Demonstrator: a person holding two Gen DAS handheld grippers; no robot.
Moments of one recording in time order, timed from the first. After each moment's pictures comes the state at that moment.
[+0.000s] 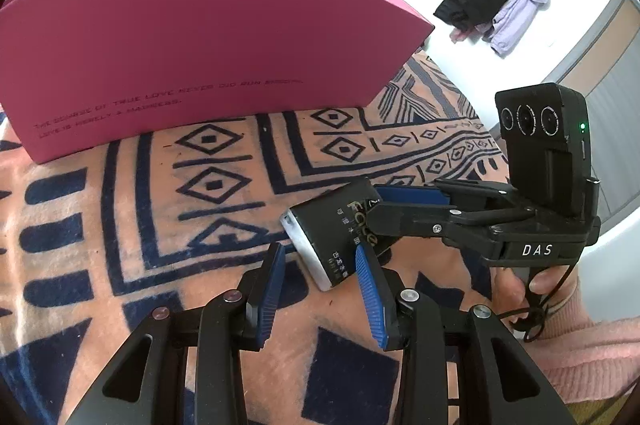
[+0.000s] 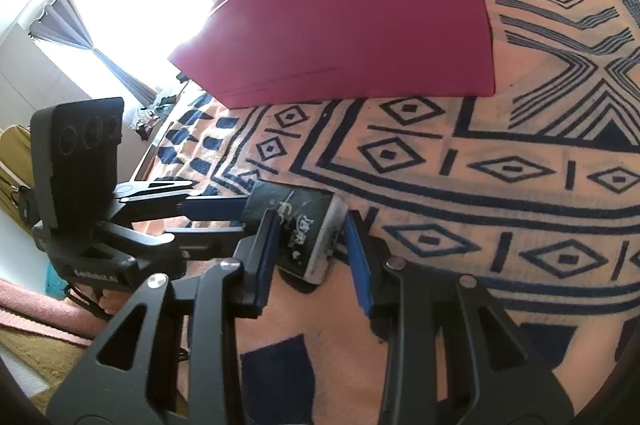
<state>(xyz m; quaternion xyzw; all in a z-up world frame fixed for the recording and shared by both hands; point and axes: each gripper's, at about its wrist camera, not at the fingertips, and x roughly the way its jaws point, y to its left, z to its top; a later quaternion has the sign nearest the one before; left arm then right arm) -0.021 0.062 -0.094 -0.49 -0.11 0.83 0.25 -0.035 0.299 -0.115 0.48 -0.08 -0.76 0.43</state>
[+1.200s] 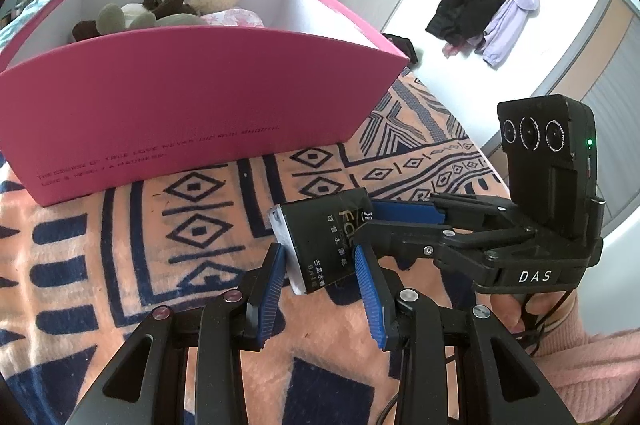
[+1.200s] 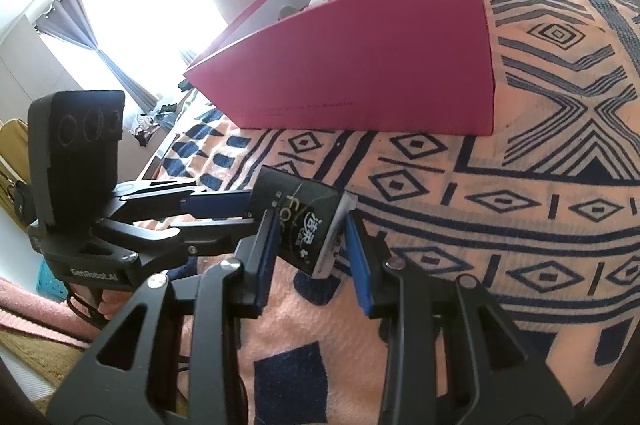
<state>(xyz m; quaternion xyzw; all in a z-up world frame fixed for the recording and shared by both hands) -0.024 0.074 -0.072 -0.46 -0.10 0.85 0.25 -0.034 0.302 -0.091 0.45 -0.07 -0.78 0.43</state>
